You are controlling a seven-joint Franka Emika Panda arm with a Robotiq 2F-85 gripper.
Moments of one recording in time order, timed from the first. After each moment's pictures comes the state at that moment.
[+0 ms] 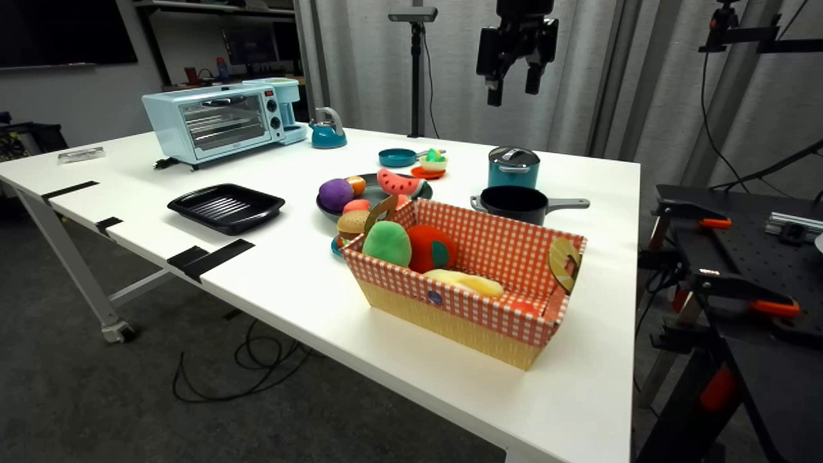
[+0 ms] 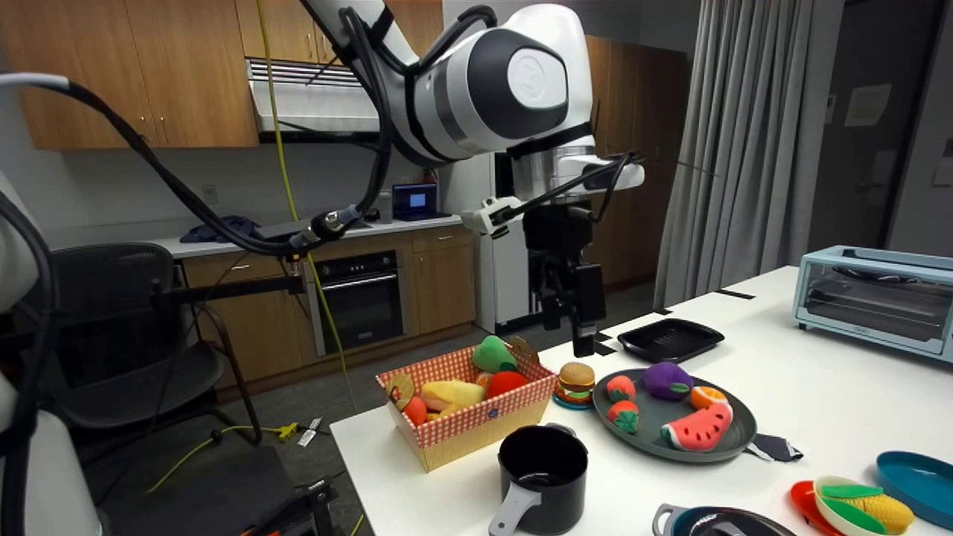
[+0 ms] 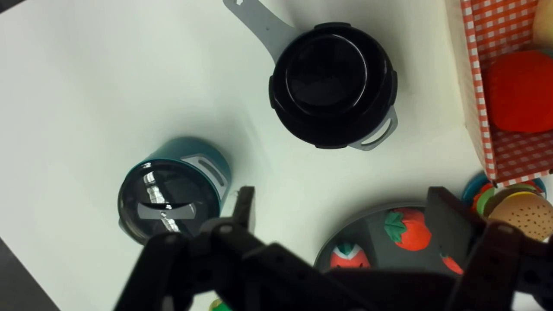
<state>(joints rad) -0.12 -0.07 0.04 -2.46 -0.16 2.43 0.53</state>
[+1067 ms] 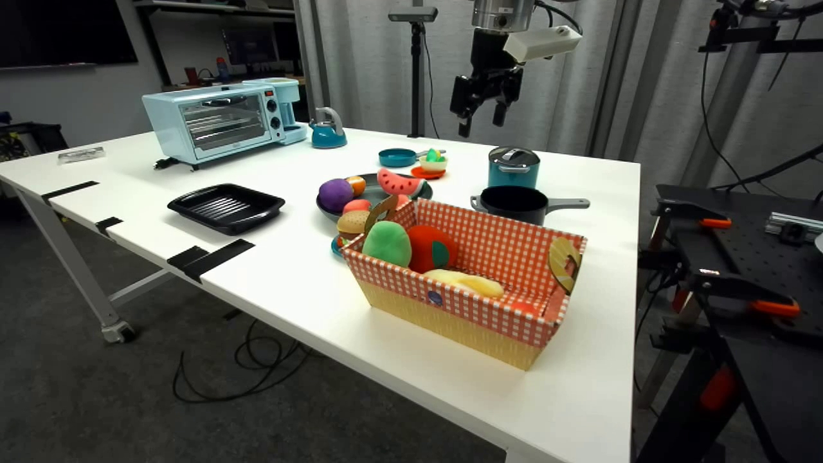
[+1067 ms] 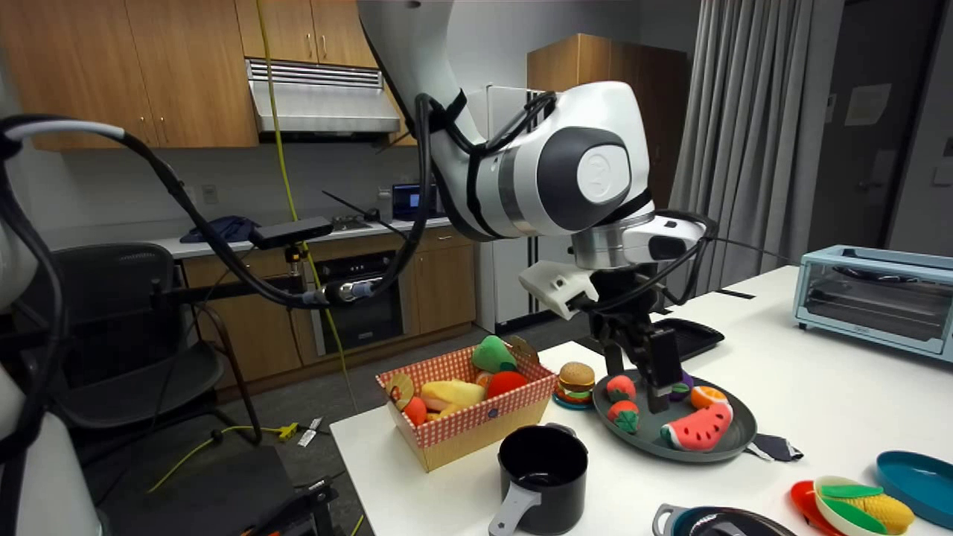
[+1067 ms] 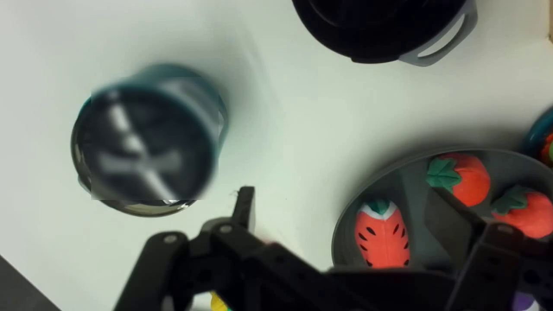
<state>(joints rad) -0.08 0.19 -0.11 -2.37 -0.23 2.73 0.51</state>
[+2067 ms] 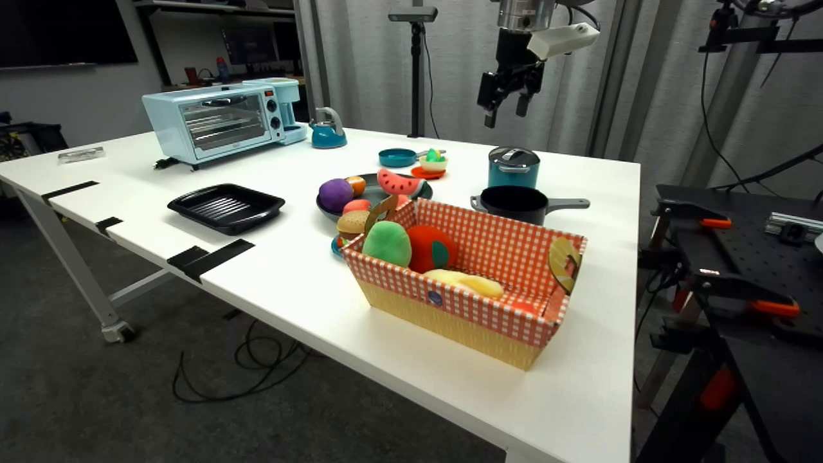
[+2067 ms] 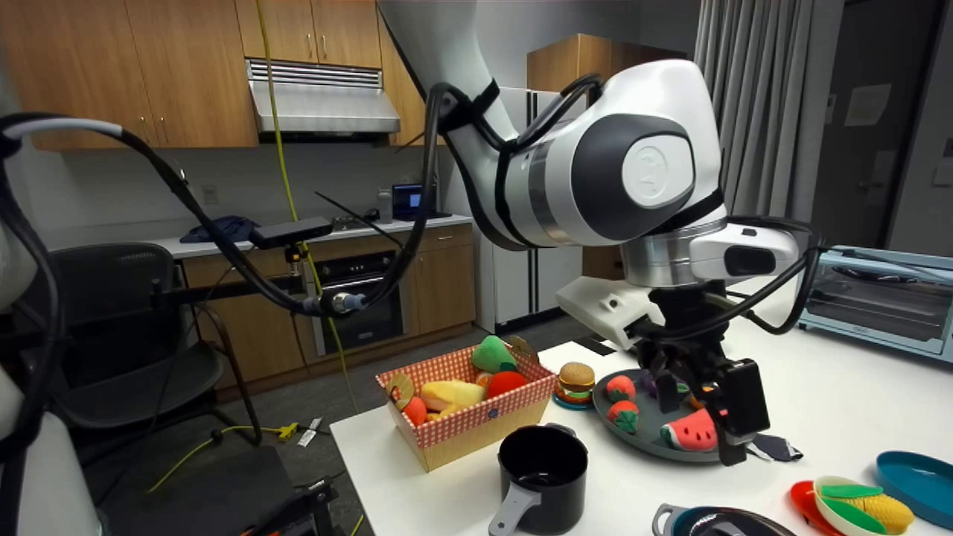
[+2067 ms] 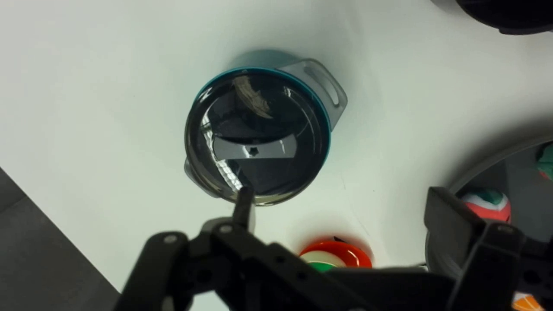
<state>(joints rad) -0.09 0.18 -0.26 -2.39 -0.23 2.73 0.39</state>
